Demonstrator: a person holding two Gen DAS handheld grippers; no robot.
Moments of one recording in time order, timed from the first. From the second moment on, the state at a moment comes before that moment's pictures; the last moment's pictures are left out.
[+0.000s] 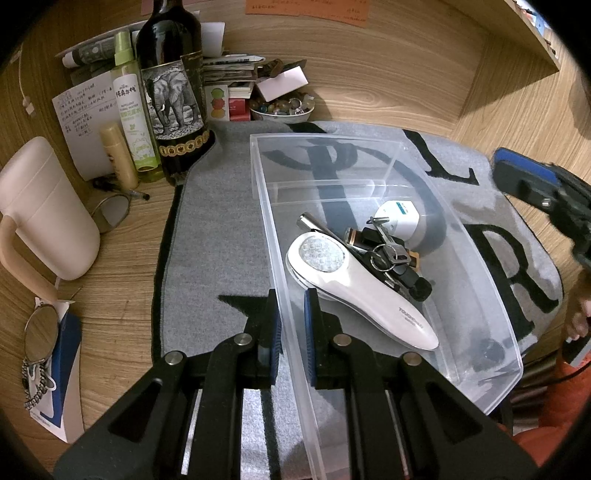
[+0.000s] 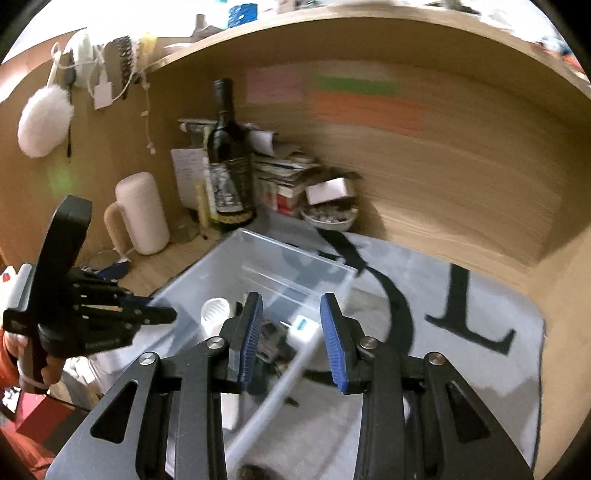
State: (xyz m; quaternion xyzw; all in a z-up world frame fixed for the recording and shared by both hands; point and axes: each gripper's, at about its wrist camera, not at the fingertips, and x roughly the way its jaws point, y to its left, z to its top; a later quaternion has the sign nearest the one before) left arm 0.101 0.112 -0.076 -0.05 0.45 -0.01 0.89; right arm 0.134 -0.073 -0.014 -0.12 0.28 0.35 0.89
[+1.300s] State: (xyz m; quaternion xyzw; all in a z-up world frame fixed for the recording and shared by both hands) left arm 0.100 0.109 -0.077 -0.05 0.45 -0.01 0.89; right arm 0.091 -0.121 -0.119 -0.10 0.45 0.33 0.82
